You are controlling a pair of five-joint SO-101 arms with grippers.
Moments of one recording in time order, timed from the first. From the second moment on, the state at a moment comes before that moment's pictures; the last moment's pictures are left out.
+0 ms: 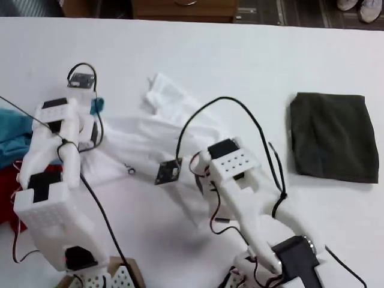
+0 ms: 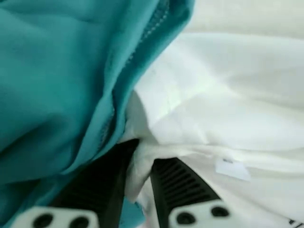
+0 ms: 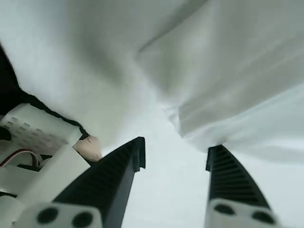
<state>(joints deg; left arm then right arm) -21.9 22.5 10.6 59.8 -15.4 -29.7 -12.9 40.9 86.7 58.1</state>
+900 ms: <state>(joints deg) -21.9 22.5 10.6 59.8 -15.4 -8.5 23.3 -4.6 63.3 58.3</state>
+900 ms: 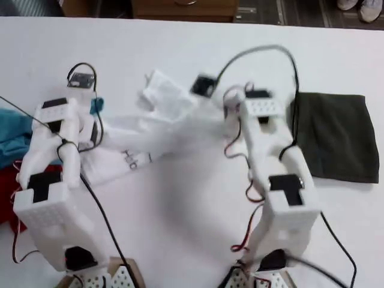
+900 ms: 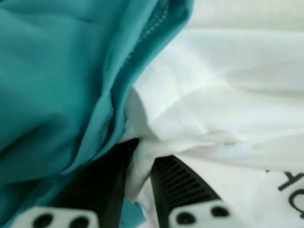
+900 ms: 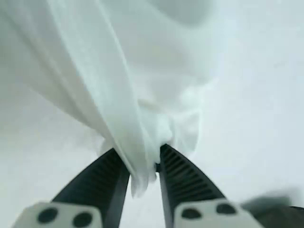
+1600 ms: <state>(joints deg) -21.9 22.5 10.6 59.8 -15.4 -18.9 29.5 -26.9 96.8 56.8</state>
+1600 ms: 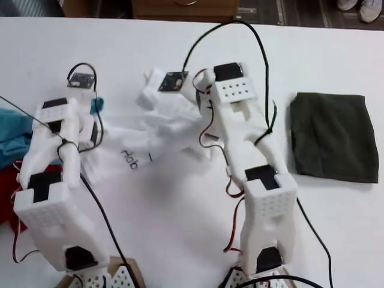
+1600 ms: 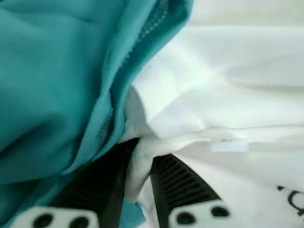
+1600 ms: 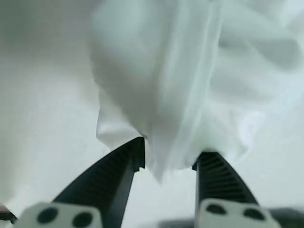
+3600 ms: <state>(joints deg) -21.9 22.5 10.6 59.8 -15.4 -19.8 0.3 26.3 70.2 56.6</state>
